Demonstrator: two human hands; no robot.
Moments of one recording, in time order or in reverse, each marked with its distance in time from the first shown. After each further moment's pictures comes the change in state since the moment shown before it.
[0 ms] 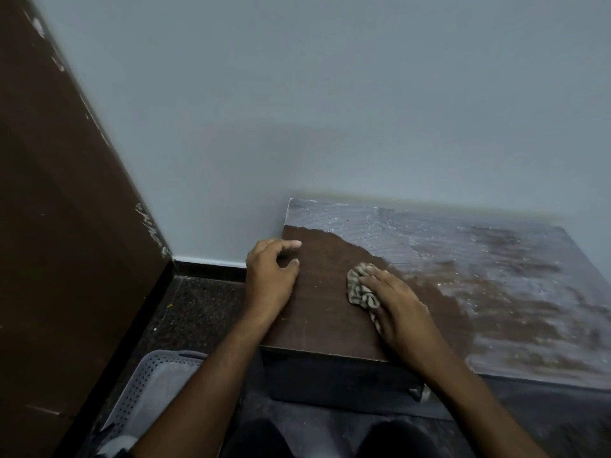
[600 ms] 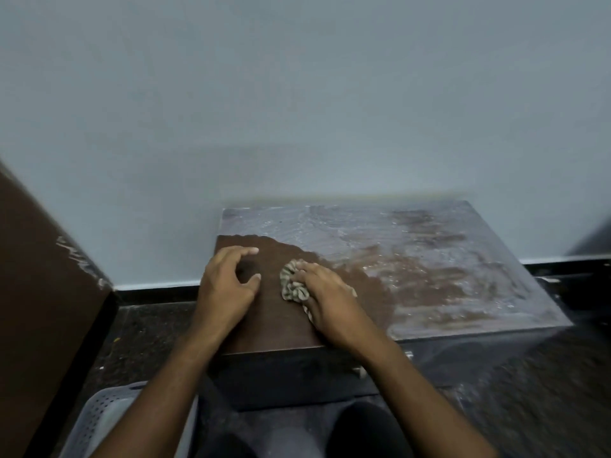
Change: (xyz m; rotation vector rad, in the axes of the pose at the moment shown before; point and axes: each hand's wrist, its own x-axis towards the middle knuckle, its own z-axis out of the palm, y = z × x) left_hand -0.018 0.031 0.013 0.217 -0.155 0.206; right_hand -0.002 0.002 -0.001 0.092 0.032 -0.026
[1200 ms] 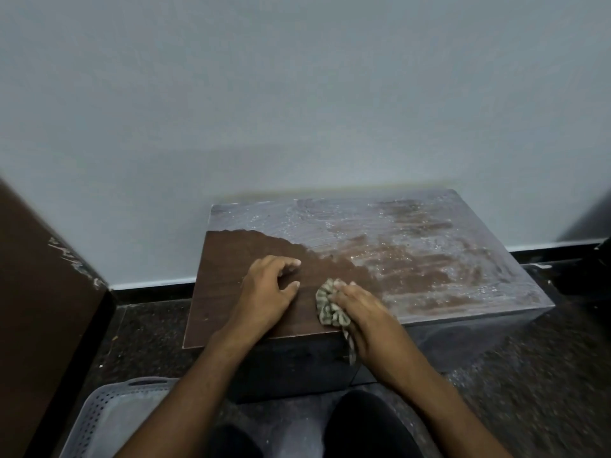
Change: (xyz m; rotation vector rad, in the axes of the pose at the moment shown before) left_hand -0.022 0.047 0.043 -0.016 -0.249 0.101; right_hand -0.090 0.028 -0.034 -0.057 0.056 0.053
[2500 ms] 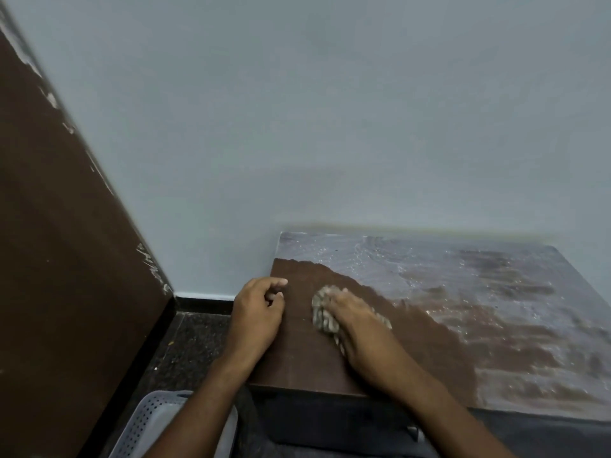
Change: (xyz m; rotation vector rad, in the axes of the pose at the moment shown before) left_hand 0.002 -0.073 -0.064 -0.088 0.366 -0.252; right_hand 0.110 -0.050 0.051 0.014 -0.108 -0.205
